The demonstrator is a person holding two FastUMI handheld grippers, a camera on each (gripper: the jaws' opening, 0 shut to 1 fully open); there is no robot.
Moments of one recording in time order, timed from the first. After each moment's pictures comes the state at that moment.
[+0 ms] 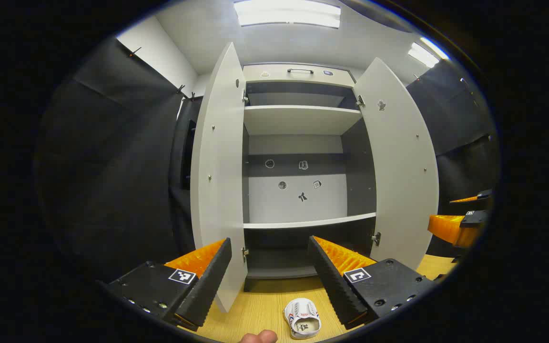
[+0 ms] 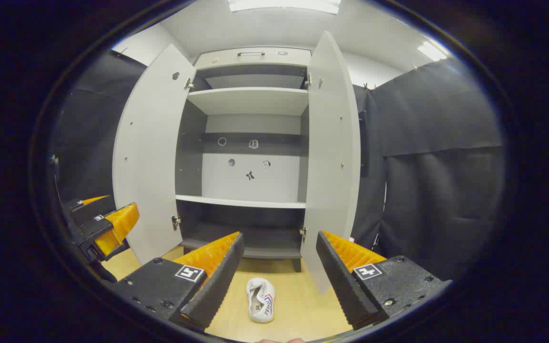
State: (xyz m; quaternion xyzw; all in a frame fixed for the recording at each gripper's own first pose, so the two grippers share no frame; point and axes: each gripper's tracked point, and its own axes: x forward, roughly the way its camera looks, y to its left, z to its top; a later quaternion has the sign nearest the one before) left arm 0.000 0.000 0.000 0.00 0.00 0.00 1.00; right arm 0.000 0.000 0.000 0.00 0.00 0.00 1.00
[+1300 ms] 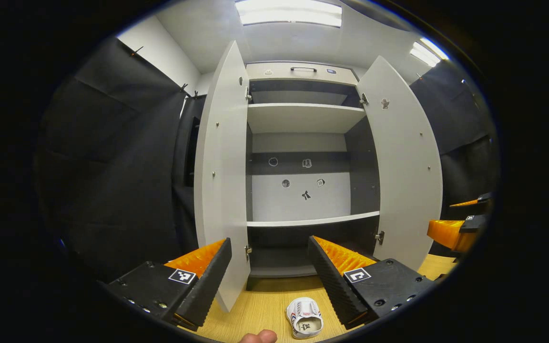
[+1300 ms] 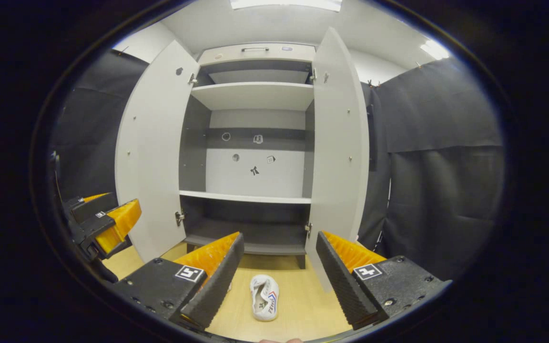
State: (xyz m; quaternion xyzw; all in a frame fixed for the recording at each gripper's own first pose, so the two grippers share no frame) left arm 0.003 0.007 -0.003 -0.01 0.00 0.01 1.00; right arm 0.006 0.013 -0.016 0.00 0.02 0.02 1.00
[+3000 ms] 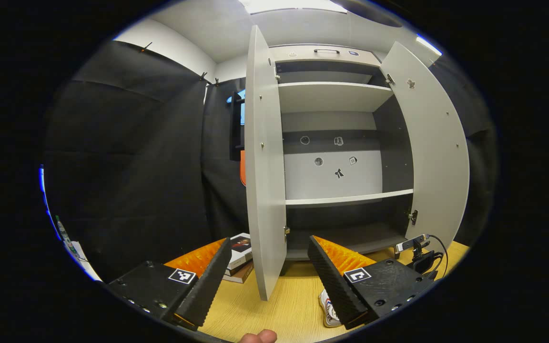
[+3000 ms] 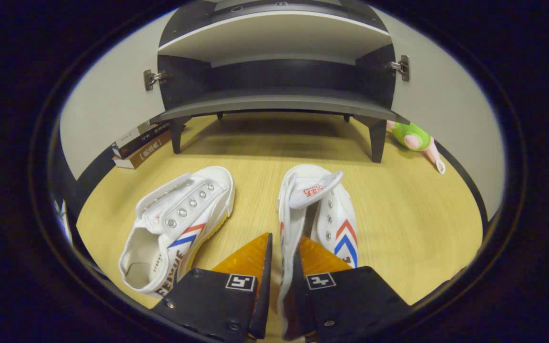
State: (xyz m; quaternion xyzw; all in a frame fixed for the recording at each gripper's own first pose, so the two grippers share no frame) left arm -0.004 0.069 -0.043 0.02 0.07 0.09 0.99; right arm 0.149 0.080 -0.341 -0.01 0.33 0.09 0.94
